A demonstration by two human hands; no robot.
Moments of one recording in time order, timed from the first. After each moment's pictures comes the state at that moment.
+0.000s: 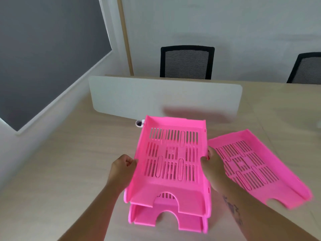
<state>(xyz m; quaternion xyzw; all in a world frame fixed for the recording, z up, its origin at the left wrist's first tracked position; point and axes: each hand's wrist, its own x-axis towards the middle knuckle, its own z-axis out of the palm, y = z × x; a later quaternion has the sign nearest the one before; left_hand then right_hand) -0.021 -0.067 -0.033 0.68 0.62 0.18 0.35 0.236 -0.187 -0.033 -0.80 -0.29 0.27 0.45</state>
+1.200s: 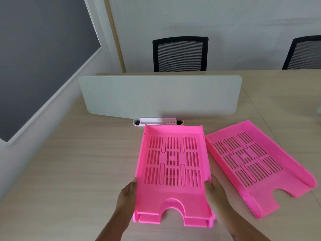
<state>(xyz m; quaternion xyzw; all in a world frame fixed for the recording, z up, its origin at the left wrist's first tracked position) -0.040 -0.112 -0.092 0.53 0.61 0.18 0.56 0.194 -0.236 -0.098 -0.83 -0.19 0.33 0.40</state>
